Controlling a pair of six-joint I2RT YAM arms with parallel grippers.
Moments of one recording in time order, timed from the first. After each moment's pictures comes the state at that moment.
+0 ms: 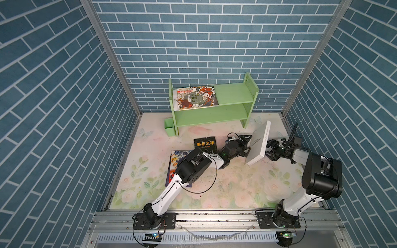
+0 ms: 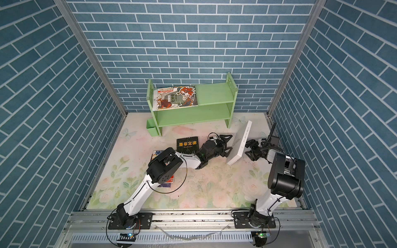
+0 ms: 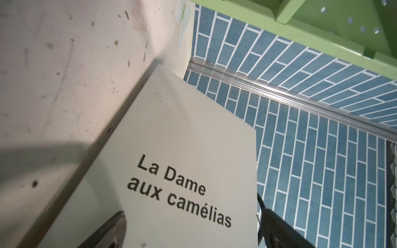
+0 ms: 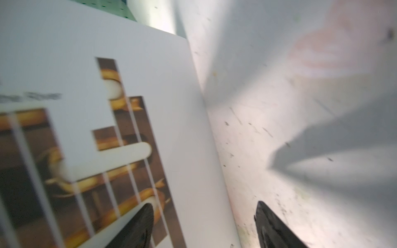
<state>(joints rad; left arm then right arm) -0.91 2.44 1.55 0.80 0.10 -1.83 -0.26 1.67 0.84 -0.12 -0.82 0.75</state>
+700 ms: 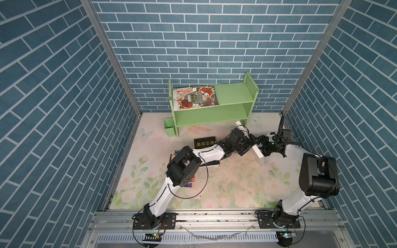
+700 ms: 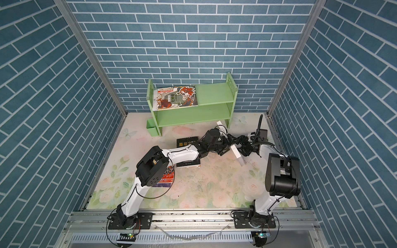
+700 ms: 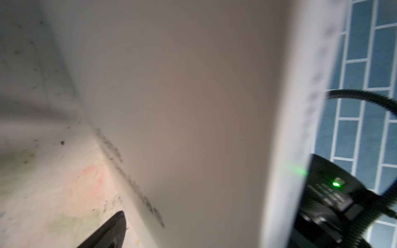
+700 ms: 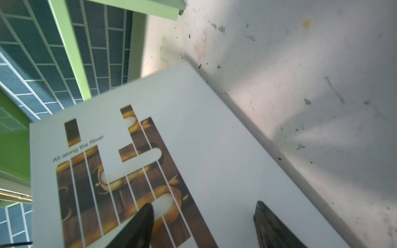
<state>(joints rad) -0.91 2.25 1.68 0.14 0.28 -1.33 -0.07 1.67 0.92 -0.20 -0.73 0.75</state>
